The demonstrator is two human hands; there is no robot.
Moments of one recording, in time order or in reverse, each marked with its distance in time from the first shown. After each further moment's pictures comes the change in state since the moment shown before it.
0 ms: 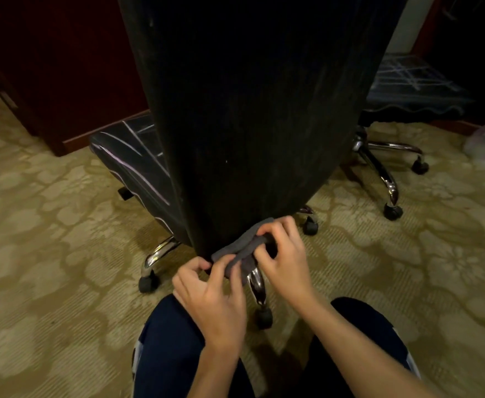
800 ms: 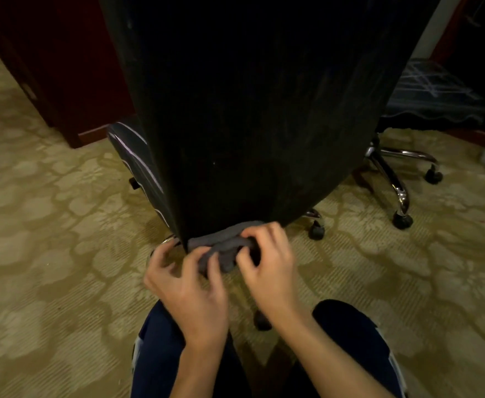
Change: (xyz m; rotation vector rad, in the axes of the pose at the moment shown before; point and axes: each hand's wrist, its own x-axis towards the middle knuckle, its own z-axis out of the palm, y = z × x) left_hand 0.019 -0.007 -0.024 -0.049 0.095 -0.069; right_hand -0.008 -0.044 0.010 -0.084 -0.019 -0.012
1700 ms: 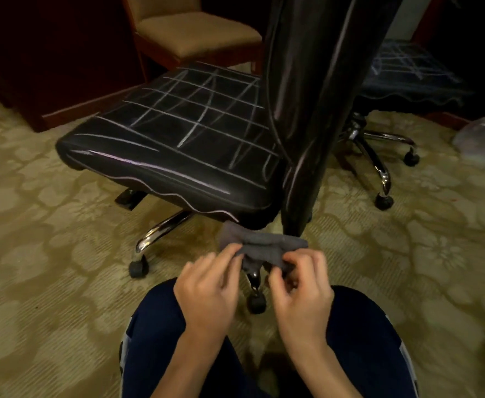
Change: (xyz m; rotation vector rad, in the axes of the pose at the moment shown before) left_hand -0.009 -0.023 0.007 -0.149 -0.232 0.318; right_hand -0.061 0.002 -0.023 -0.151 0.225 0.170
